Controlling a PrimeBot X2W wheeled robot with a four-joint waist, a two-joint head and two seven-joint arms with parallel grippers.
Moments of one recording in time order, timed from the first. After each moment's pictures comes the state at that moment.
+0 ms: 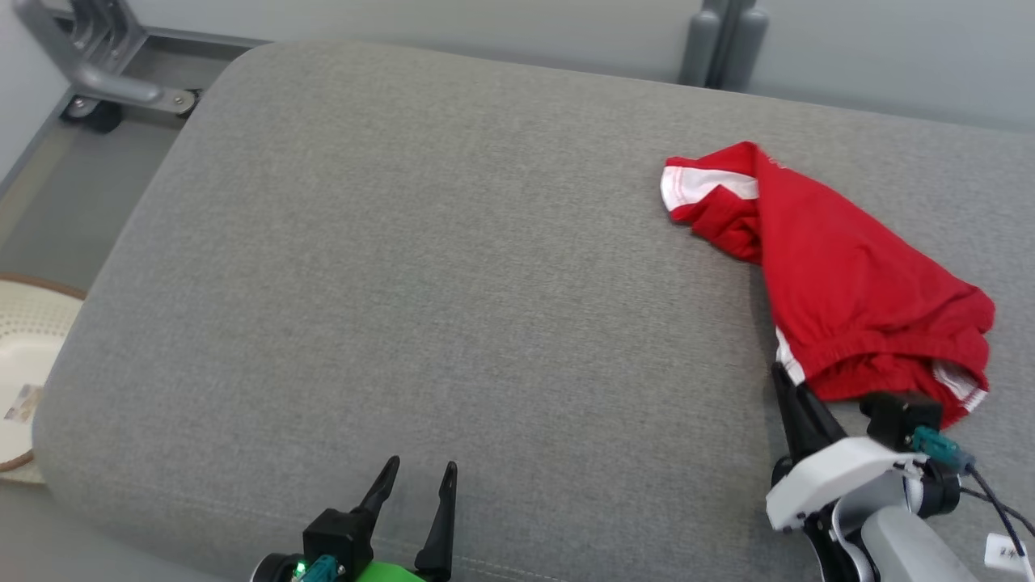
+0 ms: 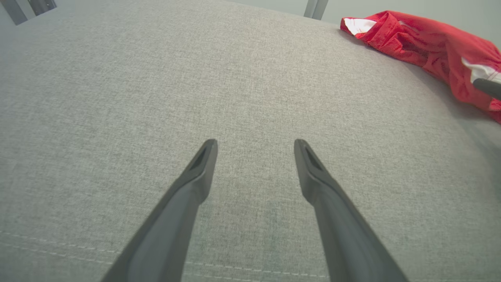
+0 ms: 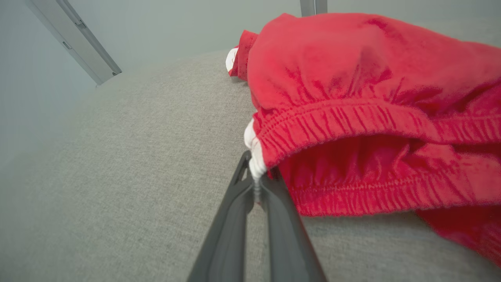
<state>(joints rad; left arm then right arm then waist) -0.01 0.05 -0.37 0.37 -0.30 -0.03 -0.26 -0.24 -0.17 0.20 0.51 0.45 0.13 -0.26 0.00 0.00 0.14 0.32</state>
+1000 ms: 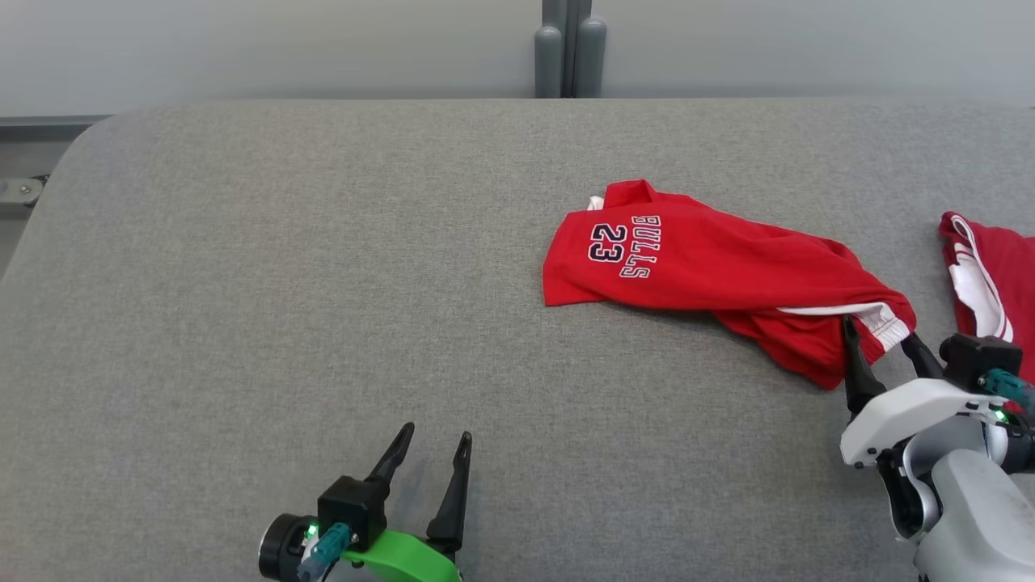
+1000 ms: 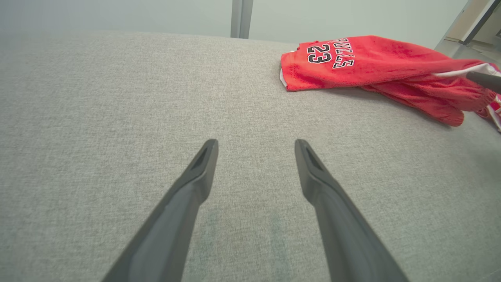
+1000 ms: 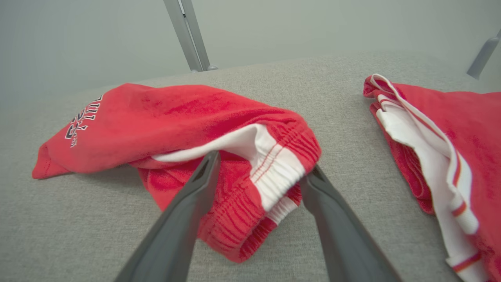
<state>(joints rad) -0.08 0.05 -0.41 0.39 -0.29 -0.05 -0.26 -0.37 -0.24 0.06 0.70 0.40 0.13 -0.25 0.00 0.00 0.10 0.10</state>
